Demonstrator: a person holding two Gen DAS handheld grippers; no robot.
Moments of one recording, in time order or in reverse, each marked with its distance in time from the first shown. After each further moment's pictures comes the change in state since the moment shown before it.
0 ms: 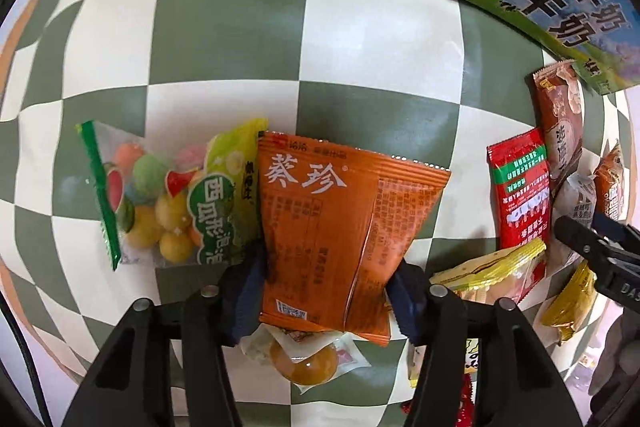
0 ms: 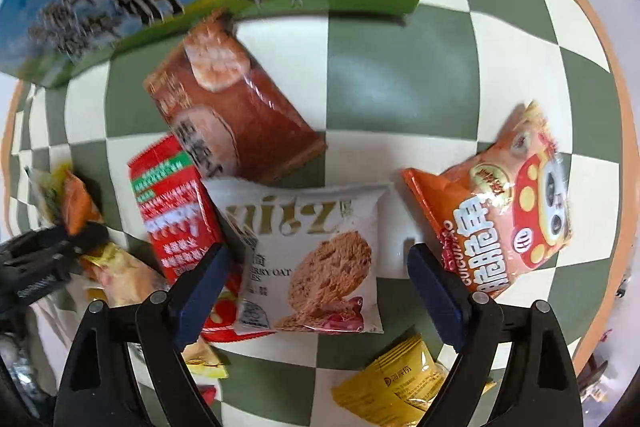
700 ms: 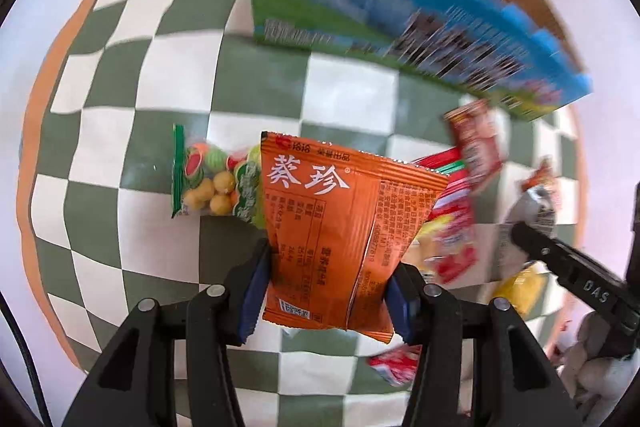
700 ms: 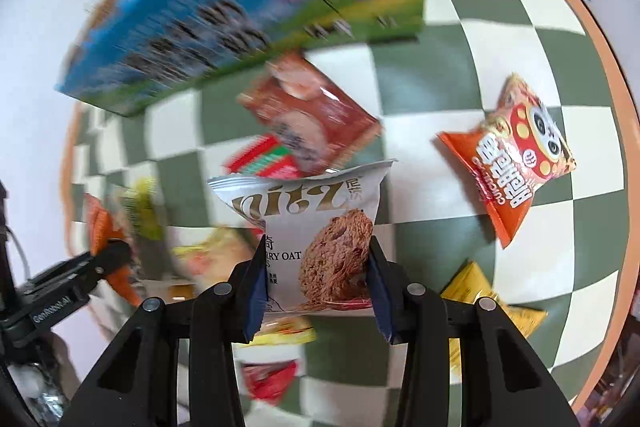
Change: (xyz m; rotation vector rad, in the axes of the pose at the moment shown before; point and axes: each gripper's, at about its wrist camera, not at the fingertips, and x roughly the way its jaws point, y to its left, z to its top) left arm -0.143 -0.005 -0.042 -0.024 -0.135 -0.101; right arm -0.108 0.017 -0.066 0.107 -0.135 0.218
